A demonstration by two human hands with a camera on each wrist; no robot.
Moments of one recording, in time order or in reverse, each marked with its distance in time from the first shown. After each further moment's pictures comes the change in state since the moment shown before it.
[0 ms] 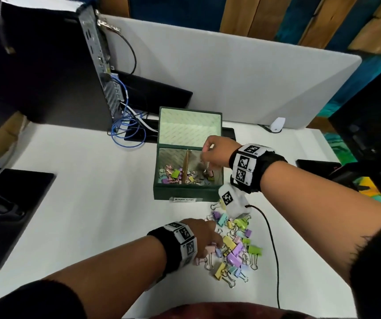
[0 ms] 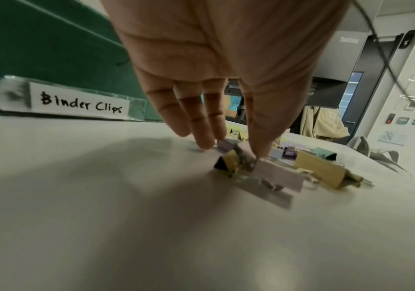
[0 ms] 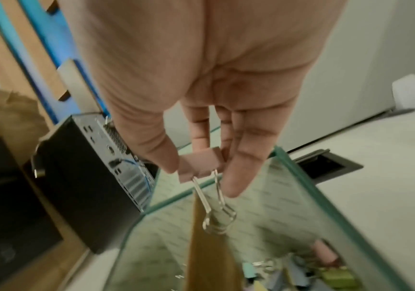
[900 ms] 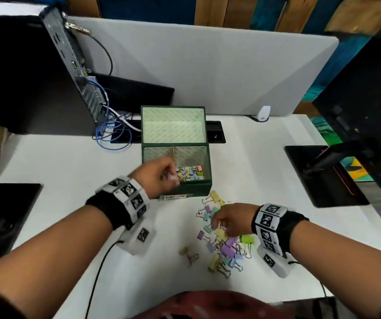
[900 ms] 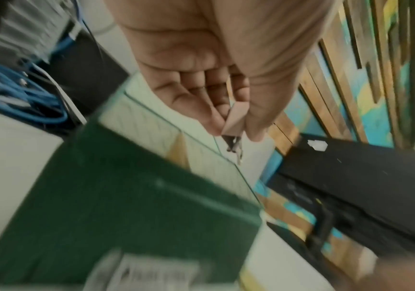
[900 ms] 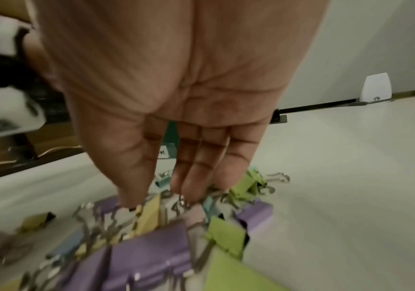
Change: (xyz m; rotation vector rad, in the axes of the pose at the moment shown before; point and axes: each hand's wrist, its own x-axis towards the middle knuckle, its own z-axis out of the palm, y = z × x) left_hand -0.044 -0.065 -0.071 -0.524 0.709 -0.160; right_hand -0.082 0.110 0.054 -0.443 -0.541 -0.102
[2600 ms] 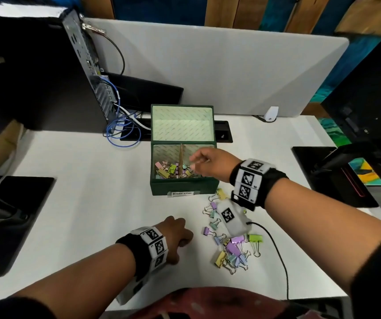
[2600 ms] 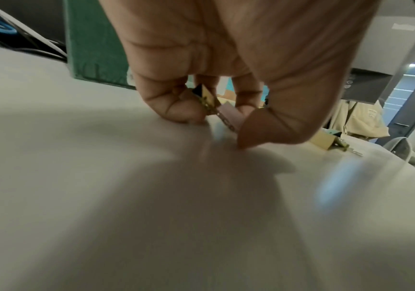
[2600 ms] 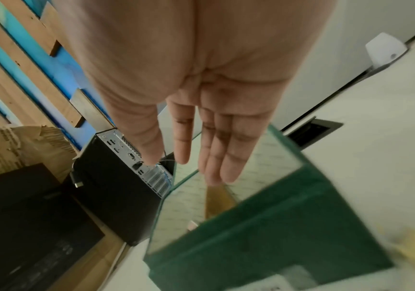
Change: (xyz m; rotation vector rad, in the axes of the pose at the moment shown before) left_hand -0.067 -0.029 0.083 0.560 -0.617 0.045; right_hand 0.019 -0.058 -0.083 0.577 0.492 -0.088
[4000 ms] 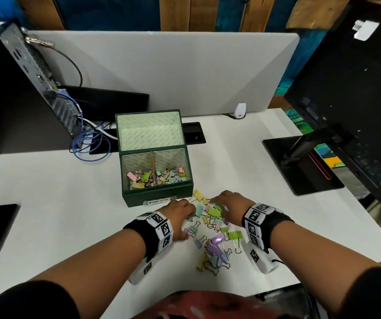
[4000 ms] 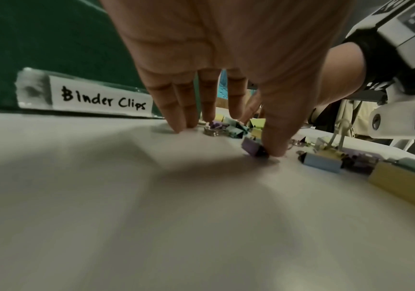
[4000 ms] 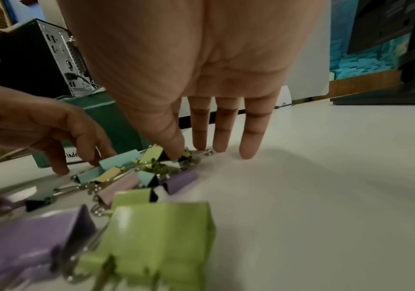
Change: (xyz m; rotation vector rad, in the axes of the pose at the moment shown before) left_hand 0.056 0.032 -0.040 -0.021 0.146 0.042; right_hand -0.055 0.143 0.016 -0.469 -0.069 0.216
